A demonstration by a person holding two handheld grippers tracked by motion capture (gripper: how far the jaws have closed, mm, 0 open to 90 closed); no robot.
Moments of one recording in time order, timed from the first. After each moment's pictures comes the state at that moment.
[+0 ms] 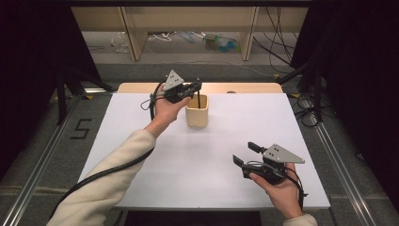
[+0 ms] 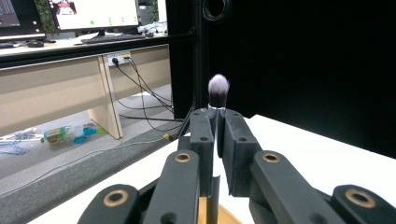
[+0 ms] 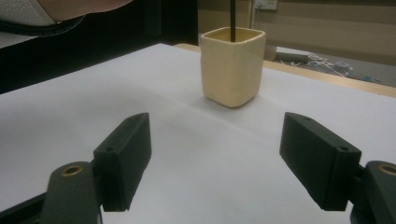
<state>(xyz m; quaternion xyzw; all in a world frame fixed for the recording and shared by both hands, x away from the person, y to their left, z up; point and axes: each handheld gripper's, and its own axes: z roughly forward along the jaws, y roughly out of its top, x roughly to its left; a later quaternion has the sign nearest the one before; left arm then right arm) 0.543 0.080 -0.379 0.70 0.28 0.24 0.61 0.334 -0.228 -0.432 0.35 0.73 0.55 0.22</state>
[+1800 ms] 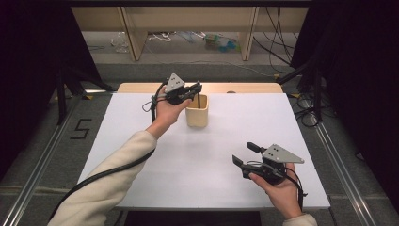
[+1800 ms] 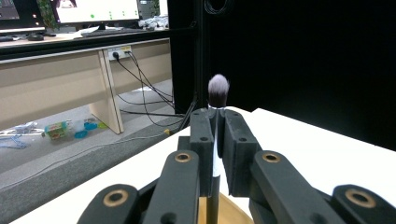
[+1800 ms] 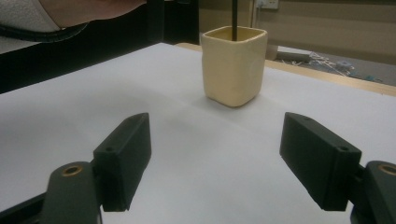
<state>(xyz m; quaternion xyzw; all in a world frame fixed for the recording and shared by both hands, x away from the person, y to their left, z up) 0.544 0.078 -0.389 0.70 0.28 0.24 0.61 0.334 -0.227 -0.433 0.35 0.73 0.55 0.22</state>
